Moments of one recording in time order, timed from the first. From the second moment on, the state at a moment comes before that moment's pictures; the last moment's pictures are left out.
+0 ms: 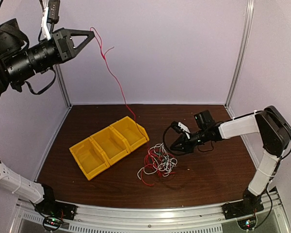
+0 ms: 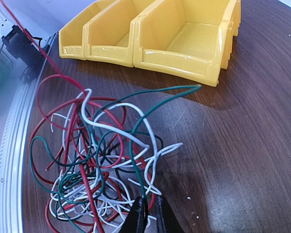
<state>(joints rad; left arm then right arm) -1.05 1.21 1.85 -0.50 -0.22 -0.25 0.46 1.77 0.94 -0.01 -0.83 -0.34</state>
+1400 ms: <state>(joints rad) -1.05 1.17 1.90 -0.49 -0.23 -0.24 0.89 2.01 1.23 -0.10 -0.38 -0.64</state>
